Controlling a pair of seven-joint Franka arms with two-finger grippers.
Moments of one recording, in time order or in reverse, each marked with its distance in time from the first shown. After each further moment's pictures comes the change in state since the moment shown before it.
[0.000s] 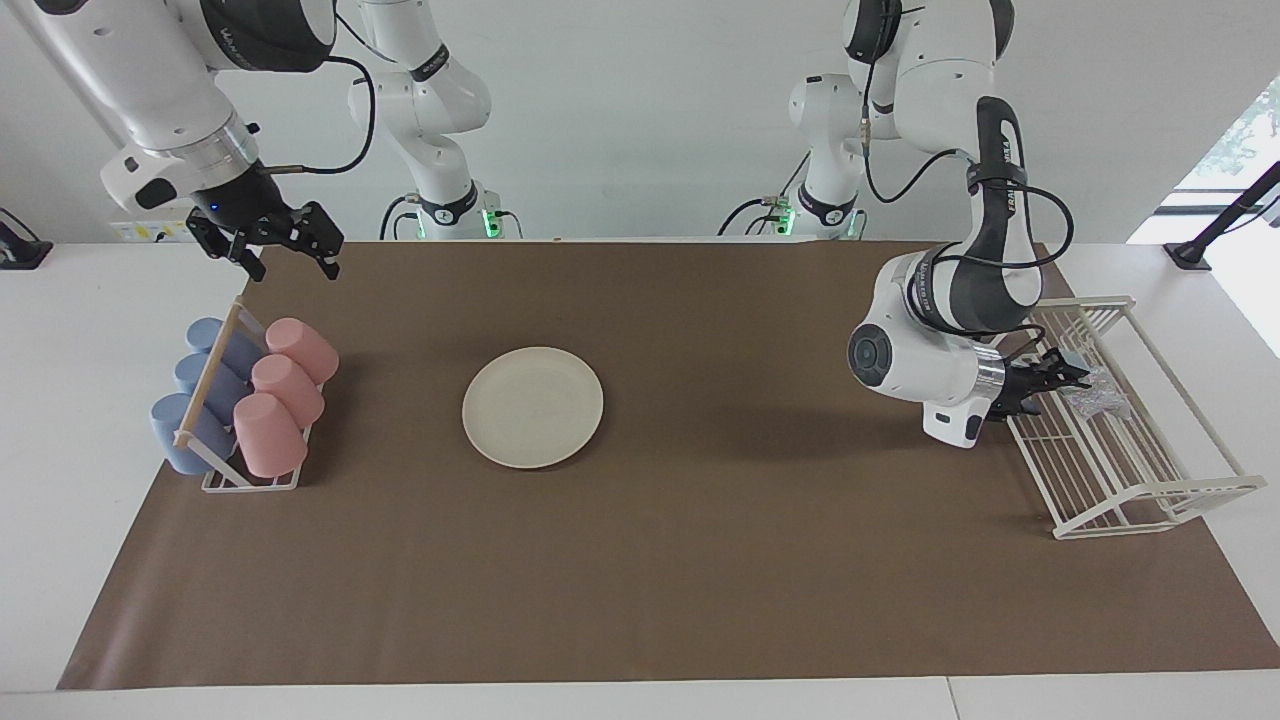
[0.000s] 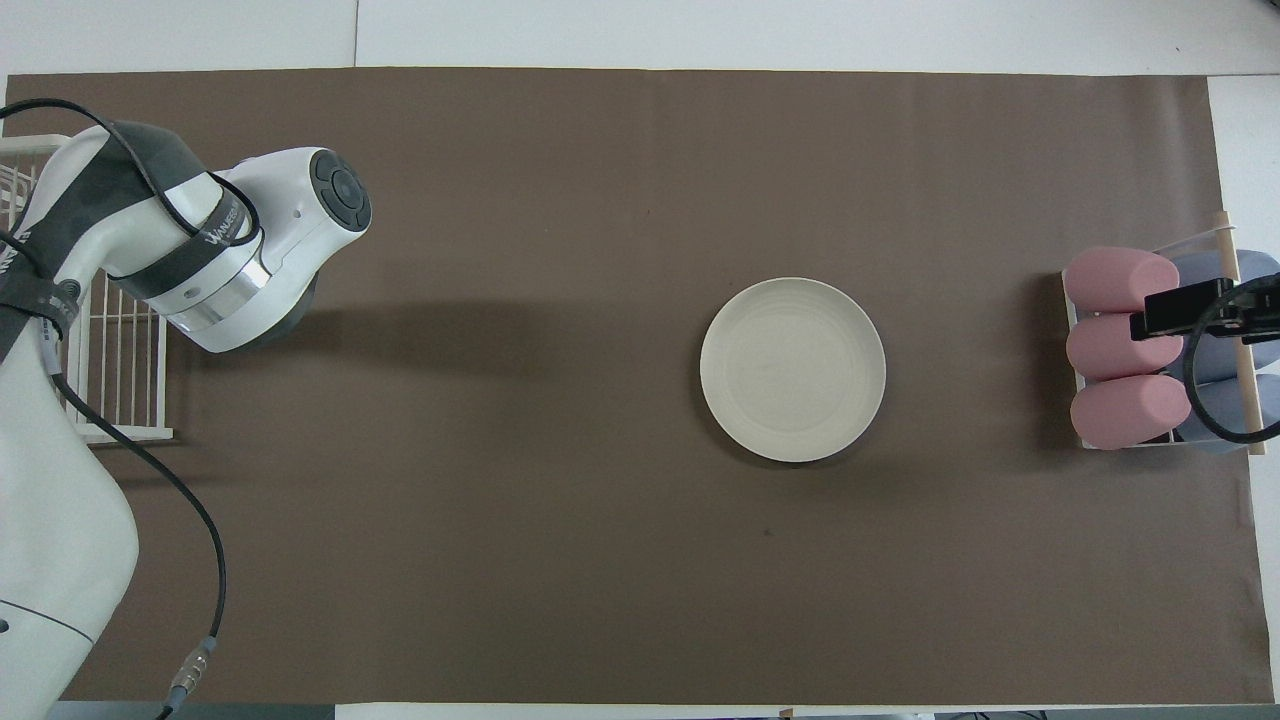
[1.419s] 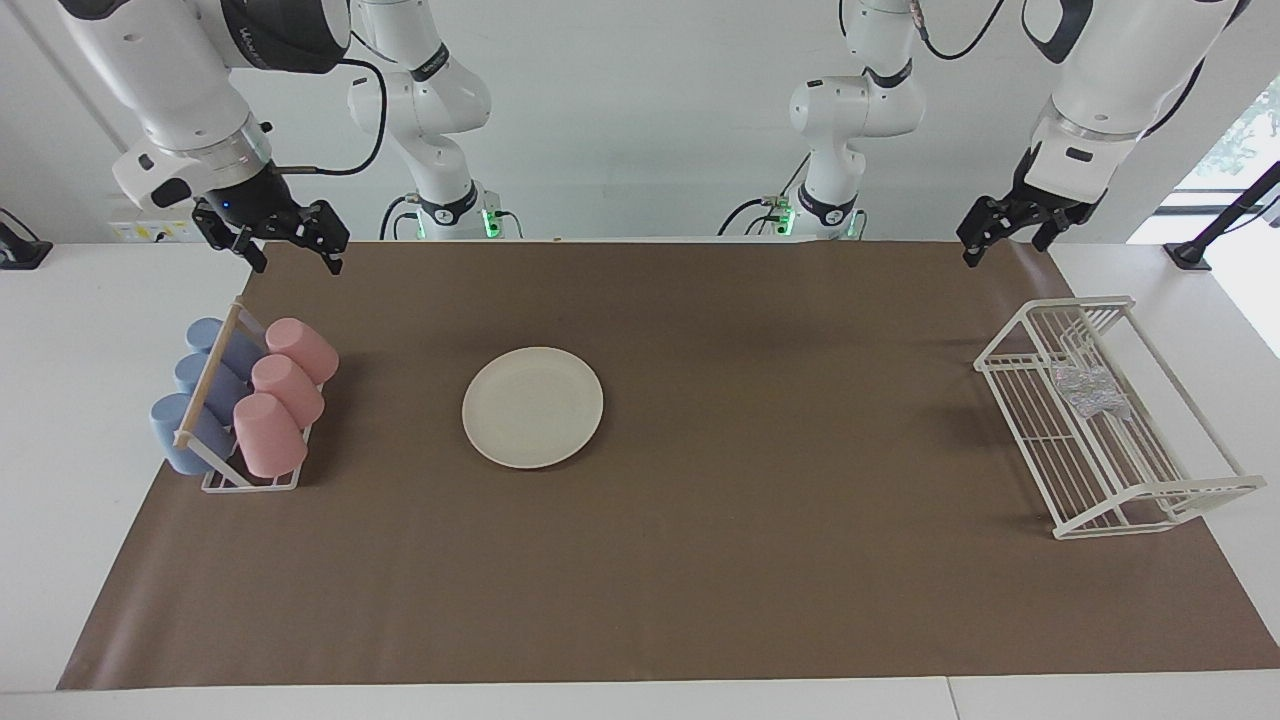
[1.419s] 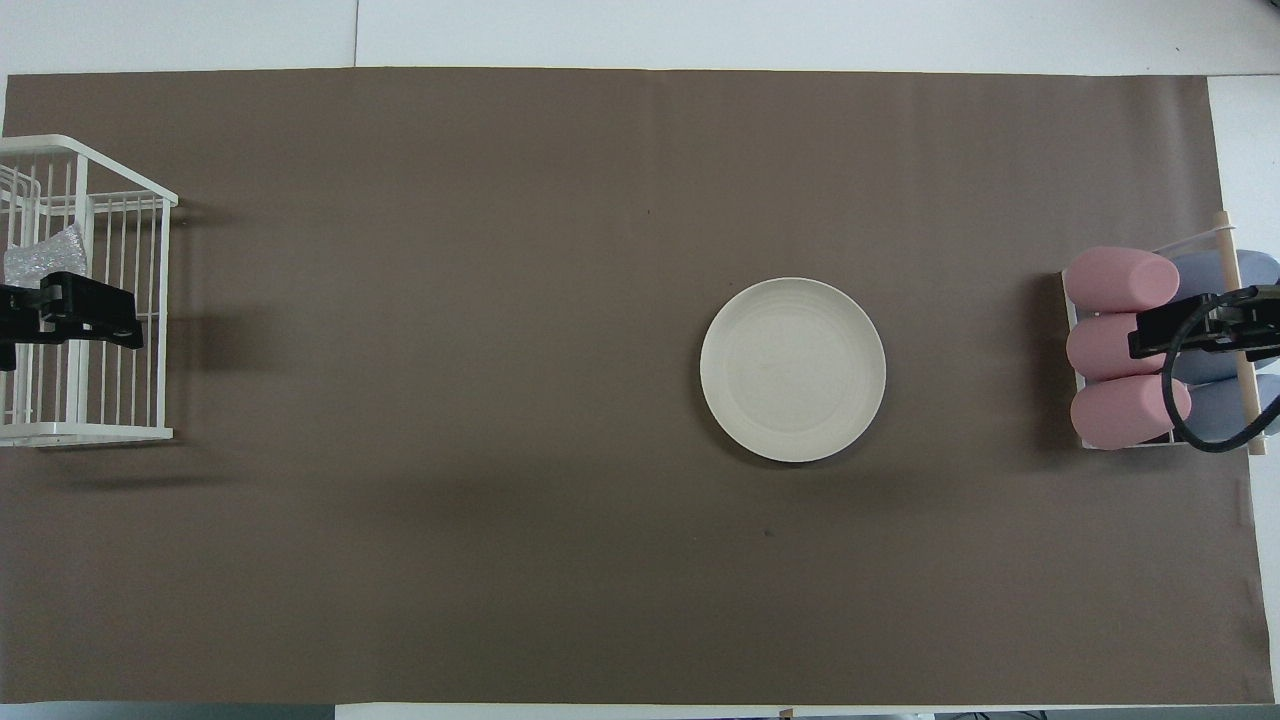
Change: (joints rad) left arm 0.145 -0.494 0.024 0.070 -1.119 -0.102 0.391; right arm 0.014 0.000 0.011 0.001 -0.065 -0.050 0.035
